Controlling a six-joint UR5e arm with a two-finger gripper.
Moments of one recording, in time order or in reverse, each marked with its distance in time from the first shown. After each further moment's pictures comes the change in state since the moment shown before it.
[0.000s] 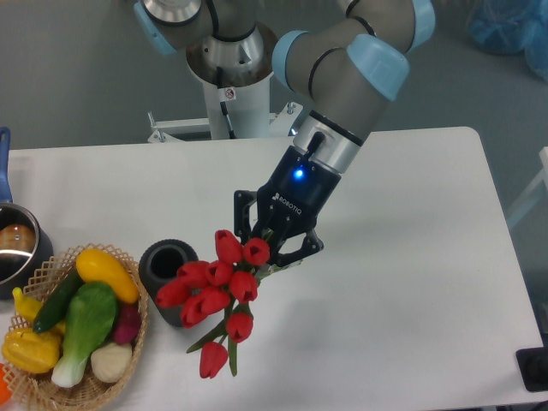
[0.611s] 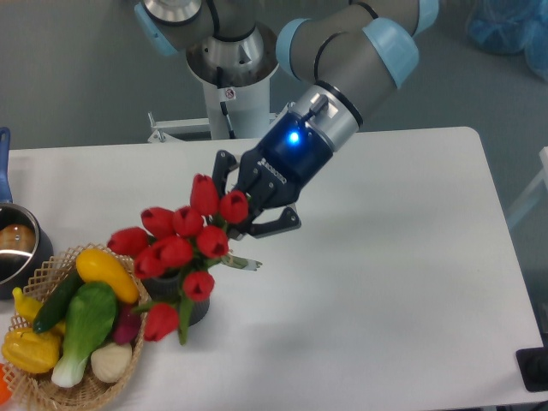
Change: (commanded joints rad) arm -0.018 0.054 -0.006 0.000 -0.189 0.000
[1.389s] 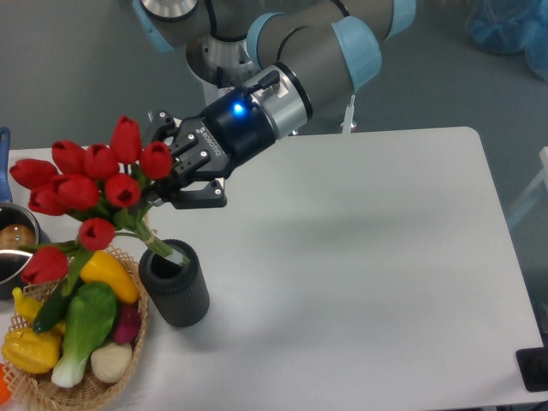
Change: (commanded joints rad) arm -0.091 -0.018 -0.008 0.002 -0.146 0.003
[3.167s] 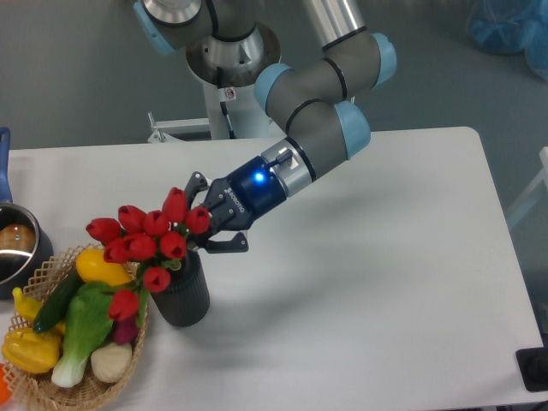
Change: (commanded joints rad) arm 0.078 -0.092 -0.259 -0.005 0.077 0.304
